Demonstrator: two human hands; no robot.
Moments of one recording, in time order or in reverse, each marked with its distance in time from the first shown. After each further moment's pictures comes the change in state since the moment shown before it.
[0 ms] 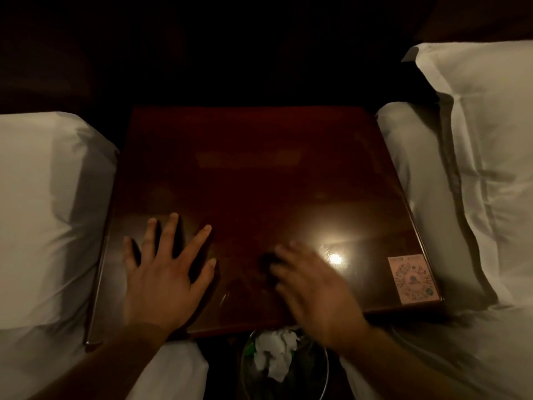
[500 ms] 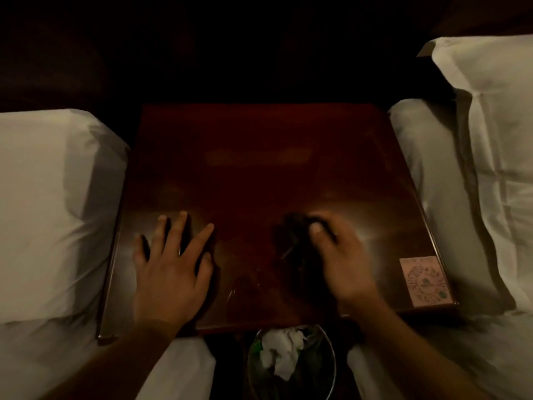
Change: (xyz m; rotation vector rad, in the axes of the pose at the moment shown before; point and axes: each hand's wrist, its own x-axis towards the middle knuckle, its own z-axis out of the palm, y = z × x) left_hand -0.001 0.001 -0.005 -0.091 0.036 -0.026; right_hand 0.034 0.011 -0.021 0.511 0.317 0.399
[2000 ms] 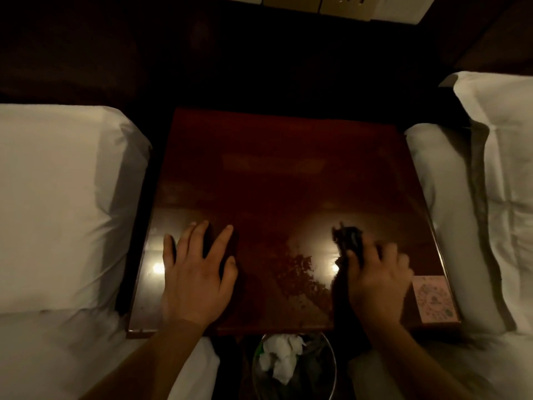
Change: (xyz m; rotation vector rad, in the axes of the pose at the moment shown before) left_hand -0.002 -0.002 -0.007 -0.133 0.035 -0.049; right_hand -0.008 0.032 -0.001 -0.782 0.239 0.149
